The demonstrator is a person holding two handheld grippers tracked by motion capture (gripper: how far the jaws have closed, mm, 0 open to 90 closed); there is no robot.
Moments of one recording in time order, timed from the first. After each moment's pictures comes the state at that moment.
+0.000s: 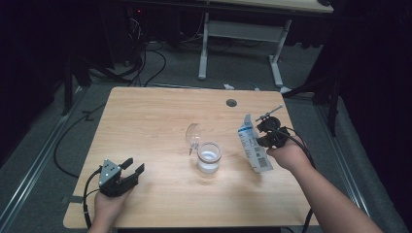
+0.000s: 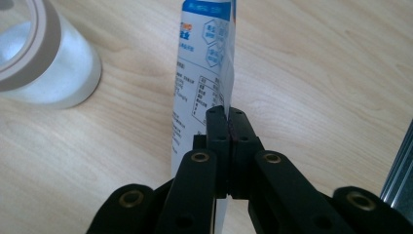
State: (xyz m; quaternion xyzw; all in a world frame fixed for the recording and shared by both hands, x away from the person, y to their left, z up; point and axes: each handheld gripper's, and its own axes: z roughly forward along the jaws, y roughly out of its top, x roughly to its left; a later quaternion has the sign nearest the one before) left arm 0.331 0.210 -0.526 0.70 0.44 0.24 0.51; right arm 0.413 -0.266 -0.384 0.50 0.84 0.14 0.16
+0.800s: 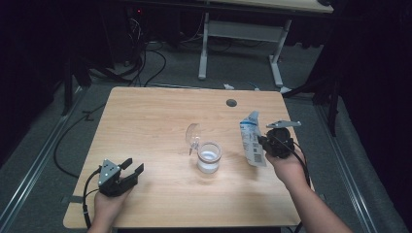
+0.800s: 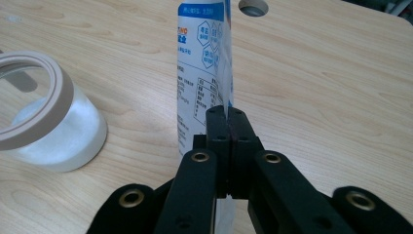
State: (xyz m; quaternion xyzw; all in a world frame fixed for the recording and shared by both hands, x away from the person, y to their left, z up) left arm 0.332 0.212 -0.528 0.70 0.44 0.24 0.51; right arm 0.381 -0.281 -0.404 0.52 0.76 0.29 0.23
